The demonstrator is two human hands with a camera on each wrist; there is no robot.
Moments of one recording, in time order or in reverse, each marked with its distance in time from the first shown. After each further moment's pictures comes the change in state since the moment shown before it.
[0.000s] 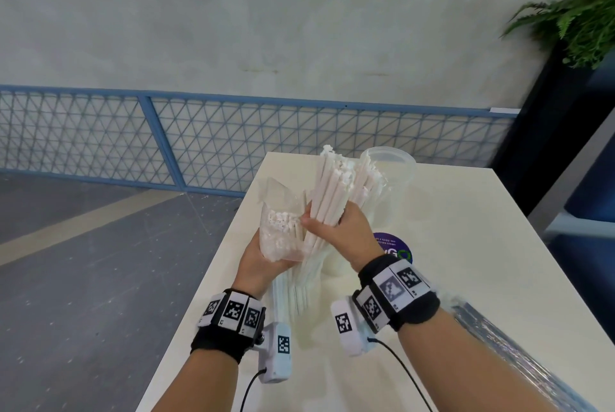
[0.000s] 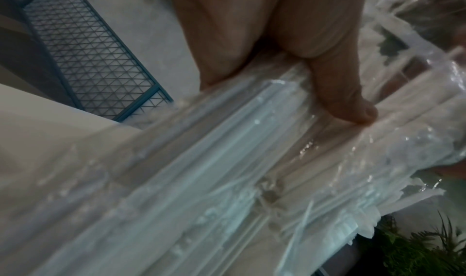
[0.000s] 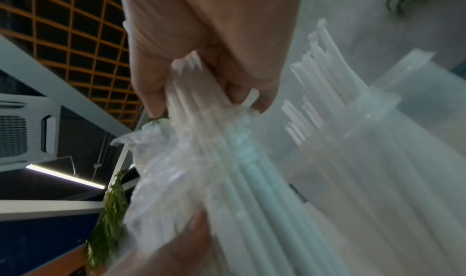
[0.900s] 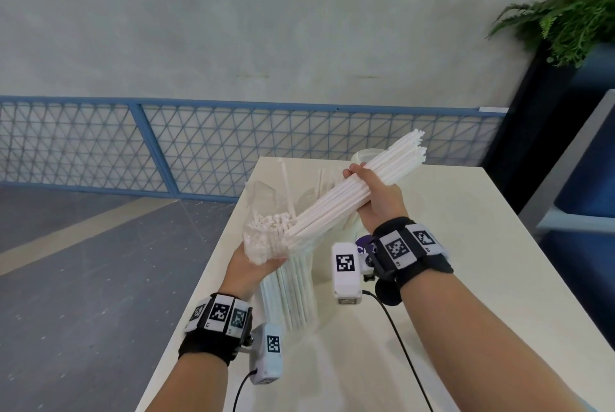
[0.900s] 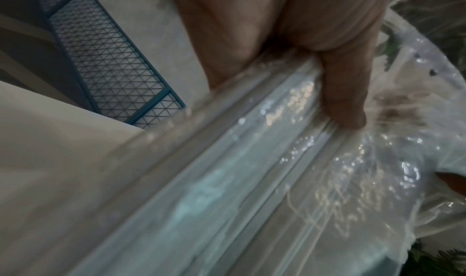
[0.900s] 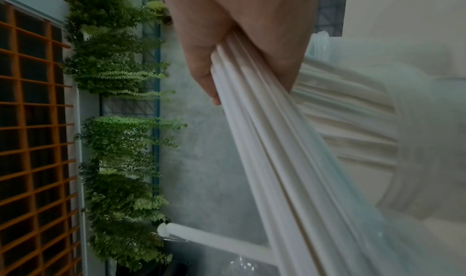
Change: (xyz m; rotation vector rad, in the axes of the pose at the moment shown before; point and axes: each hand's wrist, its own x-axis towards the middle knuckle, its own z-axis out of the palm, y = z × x) left_hand 0.006 -0.002 -0.007 -0.067 0.069 -0.116; right_hand 0.040 -0.020 -0.047 0.873 0.397 0.222
